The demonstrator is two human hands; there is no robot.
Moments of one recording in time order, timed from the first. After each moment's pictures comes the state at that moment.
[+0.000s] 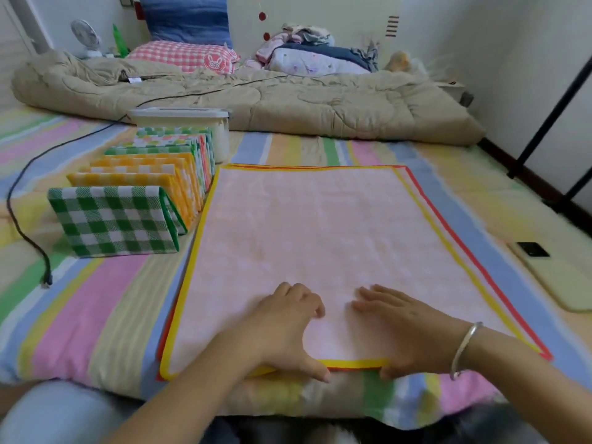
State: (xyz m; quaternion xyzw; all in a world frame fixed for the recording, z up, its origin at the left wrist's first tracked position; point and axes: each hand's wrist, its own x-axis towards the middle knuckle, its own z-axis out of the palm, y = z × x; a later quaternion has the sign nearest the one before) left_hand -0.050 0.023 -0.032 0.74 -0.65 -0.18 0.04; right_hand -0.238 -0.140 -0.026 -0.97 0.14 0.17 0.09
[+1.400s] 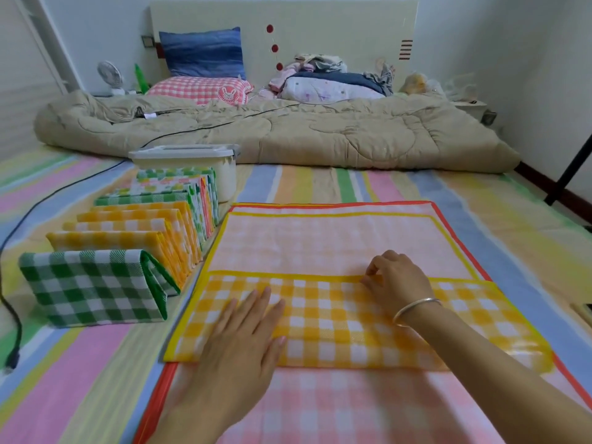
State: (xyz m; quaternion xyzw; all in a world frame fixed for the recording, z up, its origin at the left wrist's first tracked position) left_hand 0.036 0.007 -0.079 0.82 -0.55 0.07 0.11; right_hand -0.103 -0.252 -0.041 -0.92 0.37 -0.11 0.06
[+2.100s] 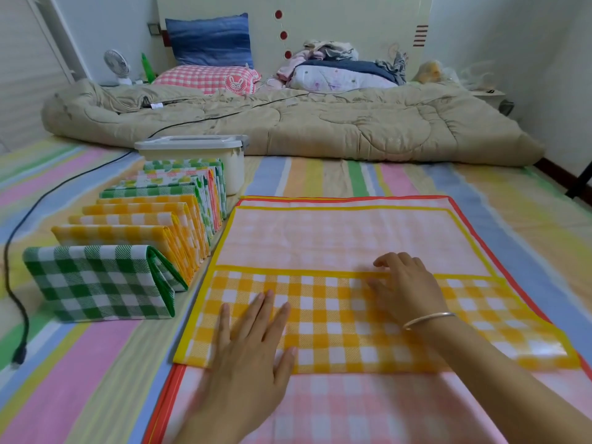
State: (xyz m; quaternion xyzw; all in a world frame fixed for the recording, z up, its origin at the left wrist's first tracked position) left_hand 0.034 0.006 -0.102 0.86 -0.50 0.03 0.04; right_hand -0.097 -0.244 -0.053 -0.91 0.39 -0.11 0.10
